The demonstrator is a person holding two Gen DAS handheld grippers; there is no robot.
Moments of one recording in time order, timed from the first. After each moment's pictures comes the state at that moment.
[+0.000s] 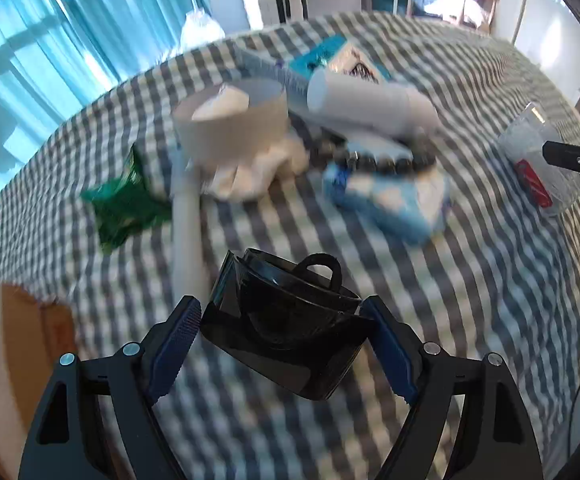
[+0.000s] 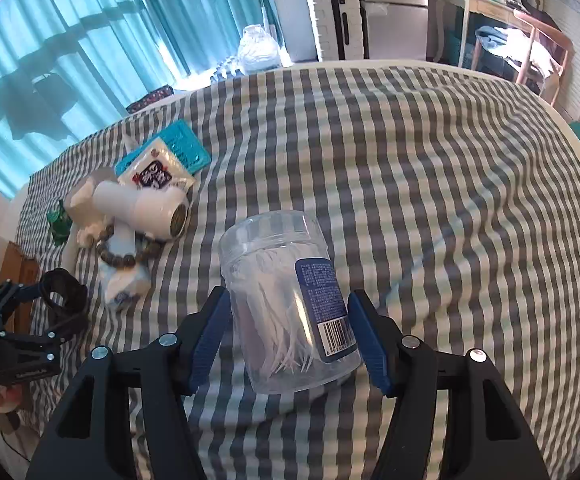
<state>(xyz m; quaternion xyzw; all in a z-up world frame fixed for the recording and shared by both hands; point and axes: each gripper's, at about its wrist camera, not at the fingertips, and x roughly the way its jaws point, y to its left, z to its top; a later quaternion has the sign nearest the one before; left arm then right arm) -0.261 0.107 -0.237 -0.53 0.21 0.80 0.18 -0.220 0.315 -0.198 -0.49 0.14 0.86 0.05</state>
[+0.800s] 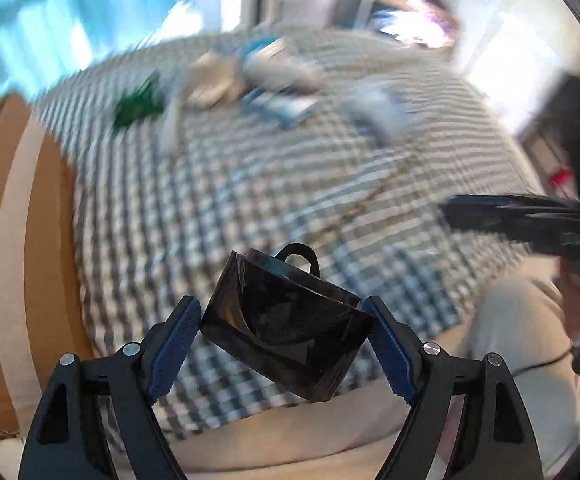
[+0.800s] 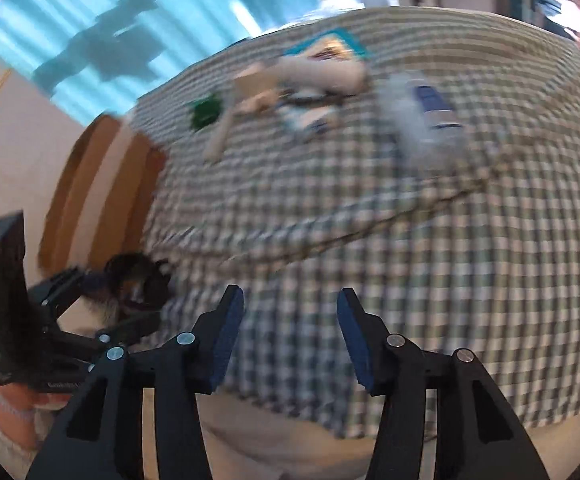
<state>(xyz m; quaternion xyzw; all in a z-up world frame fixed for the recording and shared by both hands) -0.080 0.044 -0.175 -0.52 0.12 0.80 0.27 -0.105 0.178 -0.172 -0.53 0.19 0.82 -0.11</state>
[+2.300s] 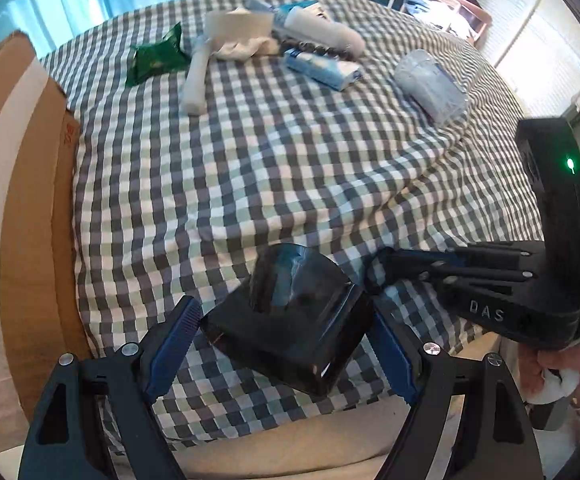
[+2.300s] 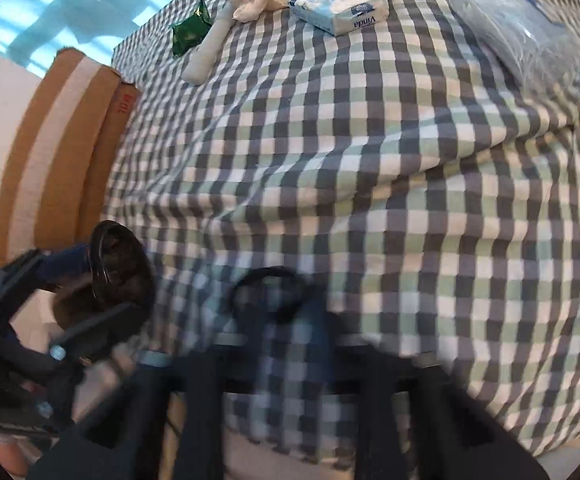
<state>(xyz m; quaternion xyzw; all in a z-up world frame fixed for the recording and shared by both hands) -0.126 0.025 -0.224 -0.58 0.10 0.78 0.21 -0.127 0.139 -0.262 -0.60 0.17 0.78 -0.09</state>
